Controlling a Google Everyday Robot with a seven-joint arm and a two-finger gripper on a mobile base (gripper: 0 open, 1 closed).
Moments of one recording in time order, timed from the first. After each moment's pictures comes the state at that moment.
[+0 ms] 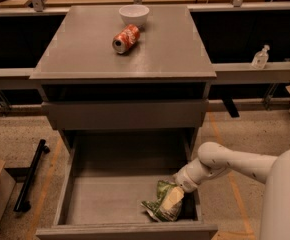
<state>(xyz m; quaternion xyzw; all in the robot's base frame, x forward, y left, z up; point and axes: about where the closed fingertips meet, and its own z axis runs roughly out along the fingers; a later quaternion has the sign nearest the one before) 0.506 -0.097 0.400 -0.47 0.82 0.30 0.11</state>
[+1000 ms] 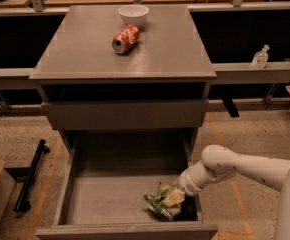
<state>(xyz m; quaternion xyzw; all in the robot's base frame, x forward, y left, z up) 0.492 -0.104 0.413 -0.47 0.83 0.29 0.12</state>
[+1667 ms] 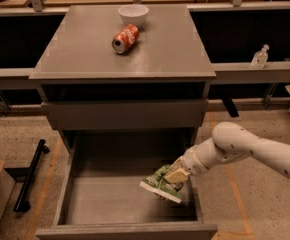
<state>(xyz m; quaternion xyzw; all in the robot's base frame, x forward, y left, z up) 0.515 -0.097 0.527 -0.51 0.79 0.28 0.19</state>
